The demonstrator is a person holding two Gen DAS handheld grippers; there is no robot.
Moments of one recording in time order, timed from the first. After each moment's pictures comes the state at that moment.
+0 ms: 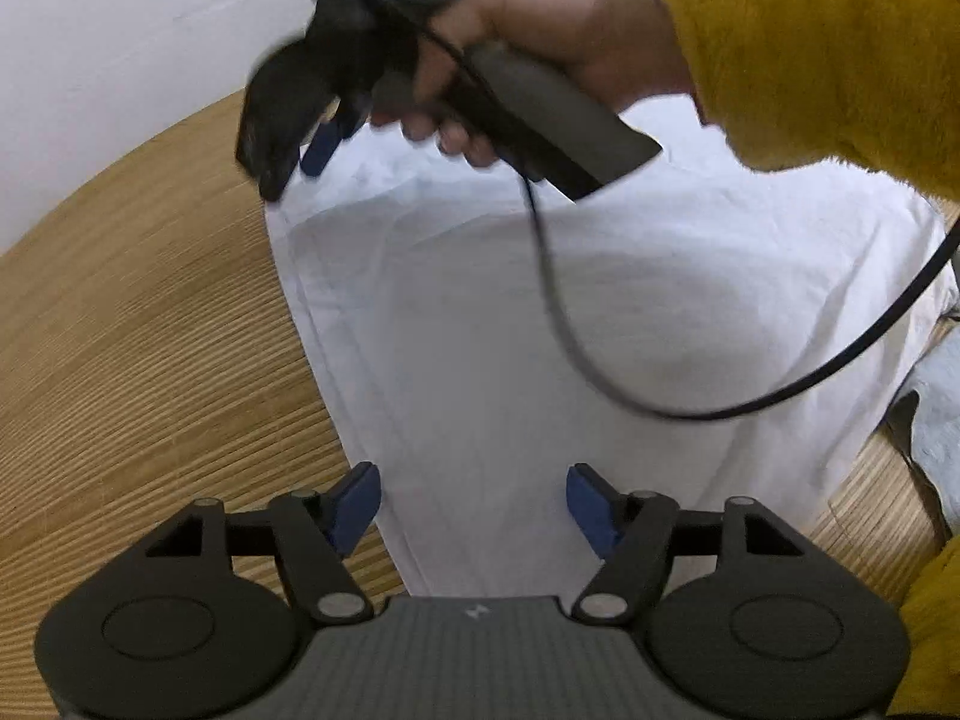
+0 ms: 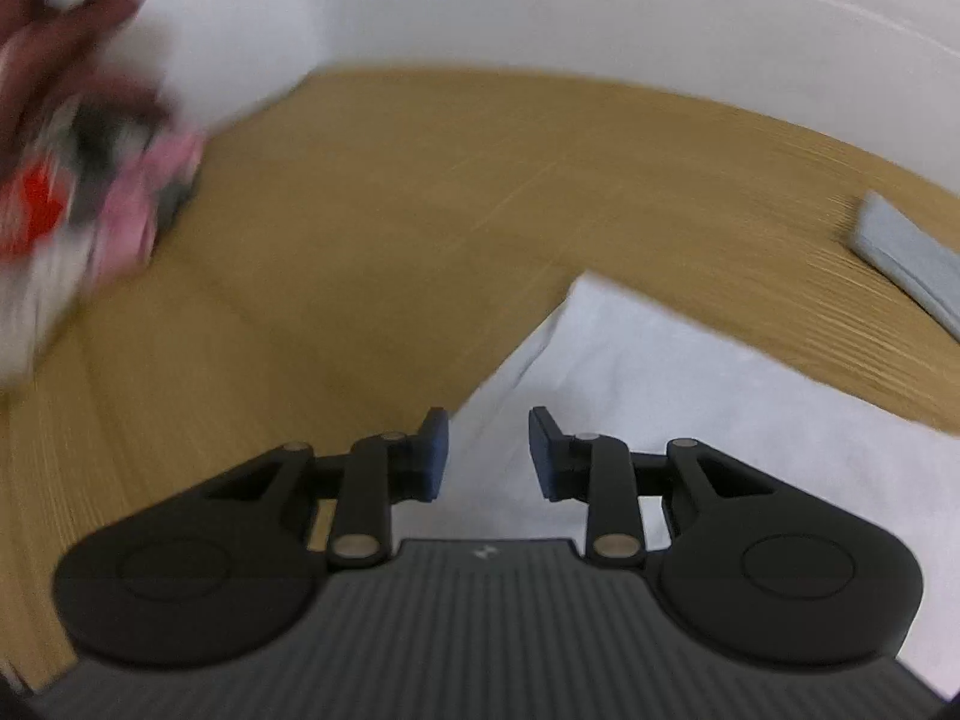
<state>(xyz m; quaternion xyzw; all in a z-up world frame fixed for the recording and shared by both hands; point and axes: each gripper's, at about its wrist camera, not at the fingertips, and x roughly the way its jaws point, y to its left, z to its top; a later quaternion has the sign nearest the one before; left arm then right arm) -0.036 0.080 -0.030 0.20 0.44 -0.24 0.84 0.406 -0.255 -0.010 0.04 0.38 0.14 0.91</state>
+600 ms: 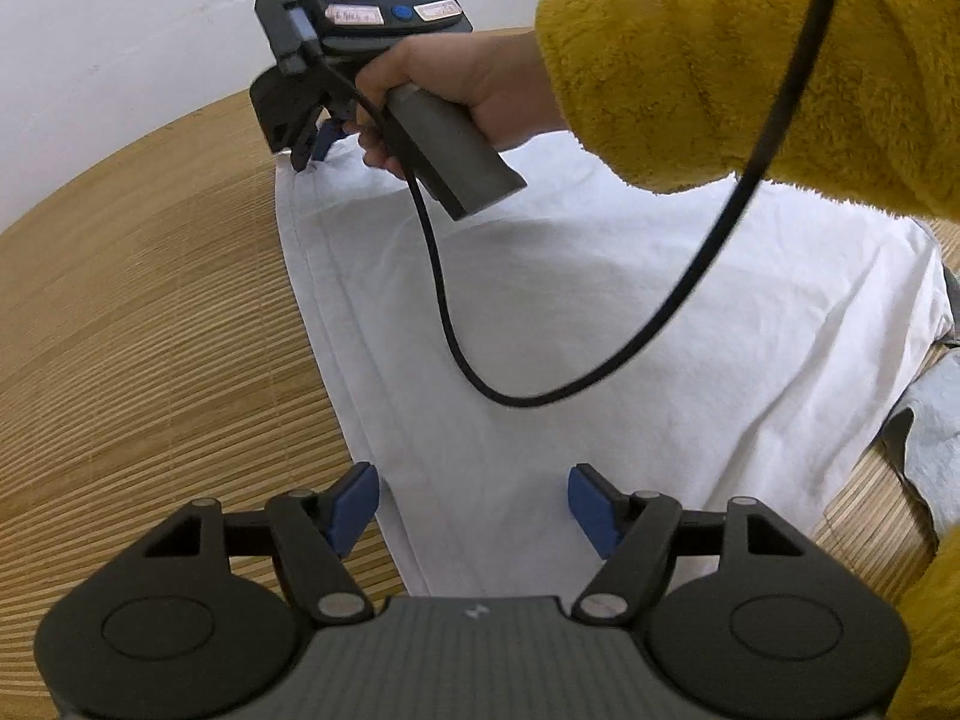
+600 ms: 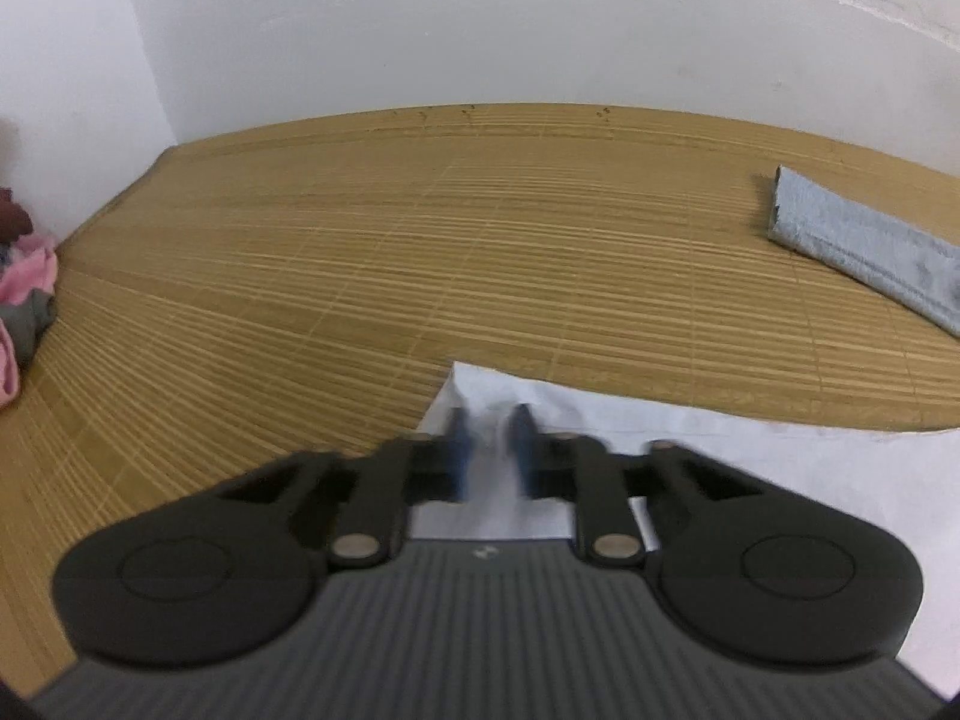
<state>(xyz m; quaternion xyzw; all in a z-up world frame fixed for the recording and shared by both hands) -0.026 0.085 -0.031 0.17 0.43 -0.25 0.85 0.454 -0.250 -0.039 0.08 0.36 0.02 0.93</state>
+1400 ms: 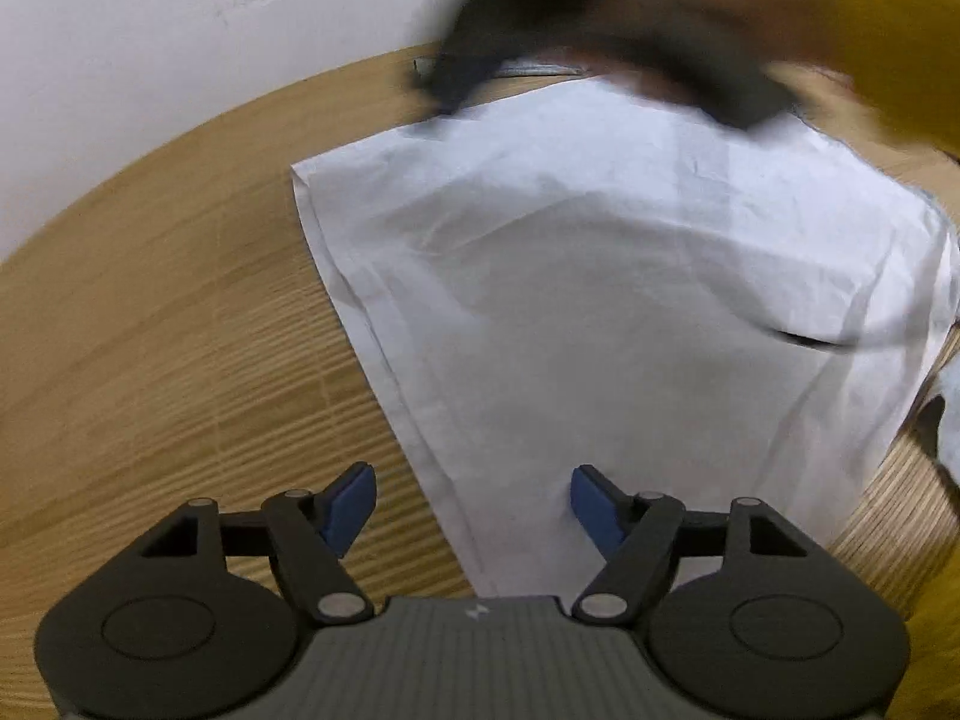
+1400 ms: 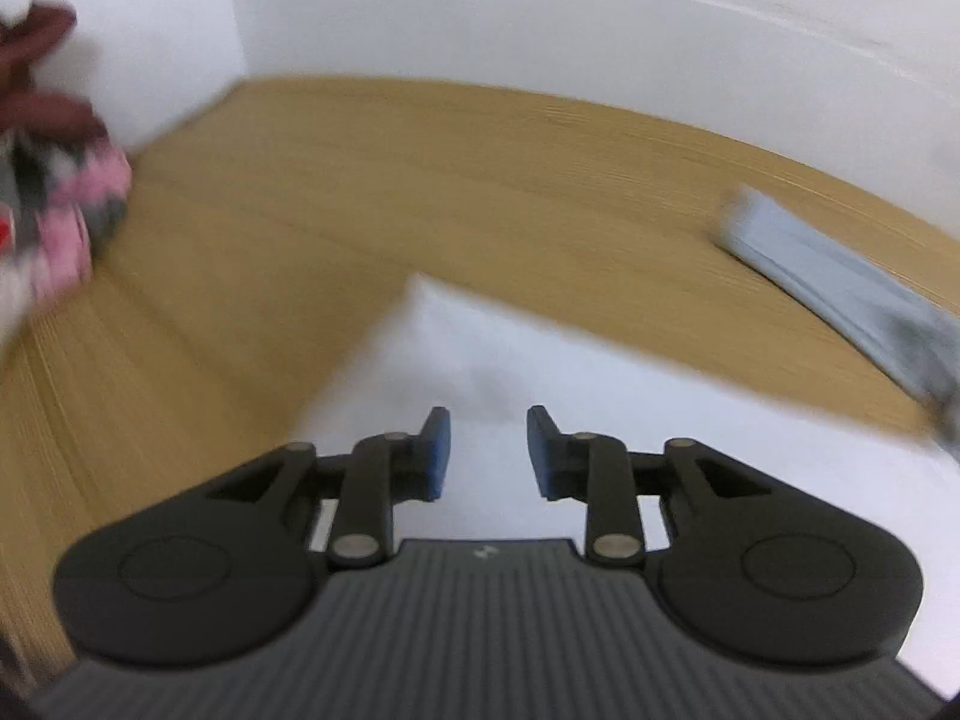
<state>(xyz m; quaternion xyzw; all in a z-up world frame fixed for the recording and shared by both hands) -0.018 0.087 -0.024 0.20 0.42 -0.23 0.86 0.373 -0.309 0.000 -0.01 0.40 0.06 0.91</state>
